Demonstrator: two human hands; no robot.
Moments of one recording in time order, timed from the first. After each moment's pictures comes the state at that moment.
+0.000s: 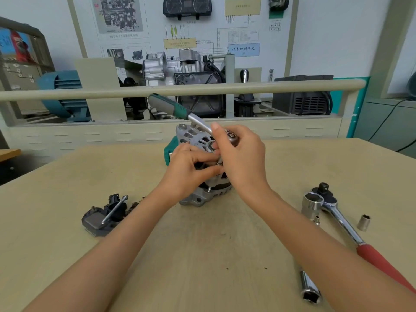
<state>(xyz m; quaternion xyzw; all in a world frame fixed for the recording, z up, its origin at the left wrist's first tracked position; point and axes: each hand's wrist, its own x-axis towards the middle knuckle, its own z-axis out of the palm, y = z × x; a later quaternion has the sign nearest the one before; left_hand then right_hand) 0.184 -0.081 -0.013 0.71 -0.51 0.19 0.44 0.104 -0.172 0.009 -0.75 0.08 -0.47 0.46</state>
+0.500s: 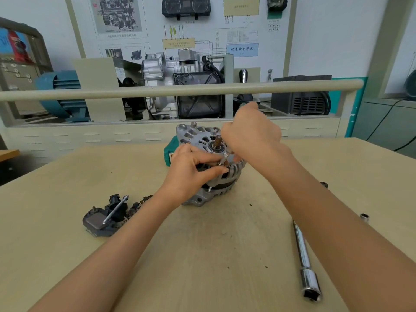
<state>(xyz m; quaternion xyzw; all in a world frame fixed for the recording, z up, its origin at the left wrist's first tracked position) 0.178 -0.081 -0.014 0.75 -0.45 0.17 0.46 0.108 -0.185 0.063 -0.89 0.27 -0.31 0.18</state>
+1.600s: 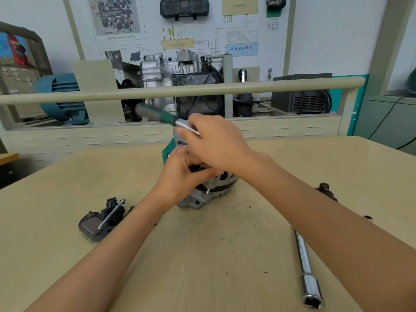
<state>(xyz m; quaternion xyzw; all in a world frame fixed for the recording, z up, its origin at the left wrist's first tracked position) 0.182 -0.077 -0.013 0.69 -0.50 0.12 0.50 0.129 -0.171 0.047 -0.92 -0.05 -0.36 0.10</state>
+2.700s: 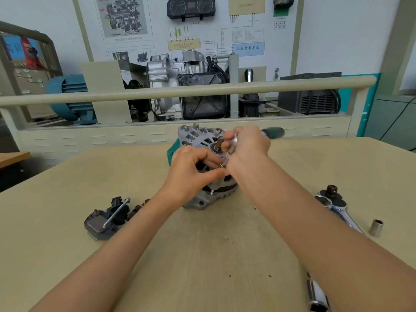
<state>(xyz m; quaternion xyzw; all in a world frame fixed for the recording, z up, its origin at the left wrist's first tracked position) 0.179 -0.084 -0.014 0.72 -0.49 0.21 0.45 0.129 -0.179 0.042 -0.32 0.14 -0.30 0.89</state>
